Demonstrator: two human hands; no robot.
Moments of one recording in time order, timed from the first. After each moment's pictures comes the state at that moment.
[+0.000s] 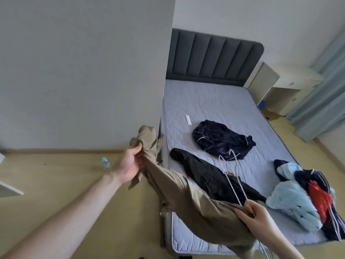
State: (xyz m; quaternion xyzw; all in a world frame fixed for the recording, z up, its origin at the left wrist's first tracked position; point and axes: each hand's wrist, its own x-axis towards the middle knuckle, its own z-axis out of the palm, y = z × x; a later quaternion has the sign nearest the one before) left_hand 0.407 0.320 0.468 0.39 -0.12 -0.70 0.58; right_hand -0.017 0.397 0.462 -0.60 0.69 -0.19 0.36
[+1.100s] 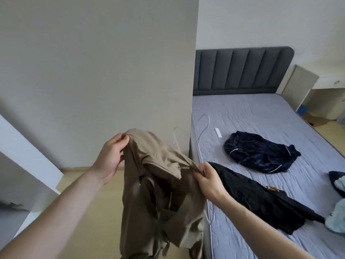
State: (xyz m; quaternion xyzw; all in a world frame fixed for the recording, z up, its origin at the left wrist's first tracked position) left_hand 0.524 0.398 0.590 0.57 -0.37 -0.44 0.58; right_hand 0.238 0.338 0.477 -0.62 0.52 -0.36 0.46
